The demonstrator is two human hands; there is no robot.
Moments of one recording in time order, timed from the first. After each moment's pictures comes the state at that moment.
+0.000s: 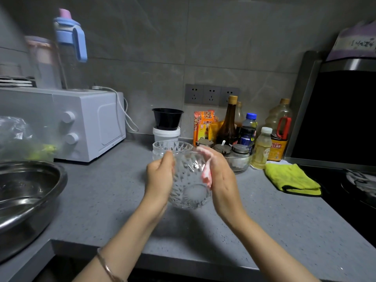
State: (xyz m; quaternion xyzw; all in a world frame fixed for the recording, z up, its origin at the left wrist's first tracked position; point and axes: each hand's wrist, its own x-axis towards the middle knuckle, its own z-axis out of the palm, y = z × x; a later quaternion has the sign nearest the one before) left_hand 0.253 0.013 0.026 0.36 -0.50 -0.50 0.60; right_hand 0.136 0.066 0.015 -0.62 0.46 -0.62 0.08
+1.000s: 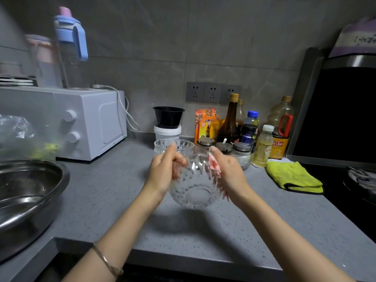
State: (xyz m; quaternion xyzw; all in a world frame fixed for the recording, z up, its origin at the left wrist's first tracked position) left_hand 0.263 0.010 0.036 0.33 -0.63 -0.45 0.54; right_hand 0.123 0.063 0.044 -0.54 0.54 -0.60 0.26
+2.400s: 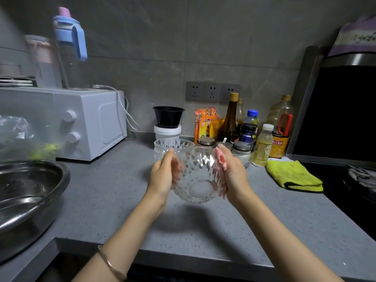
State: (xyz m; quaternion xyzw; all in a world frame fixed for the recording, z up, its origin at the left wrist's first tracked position) left_hand 0.257 0.007 0.022 0.35 -0.52 -0.53 0.57; right_hand 0.124 0.062 0.040 -0.43 0.49 -0.68 0.34
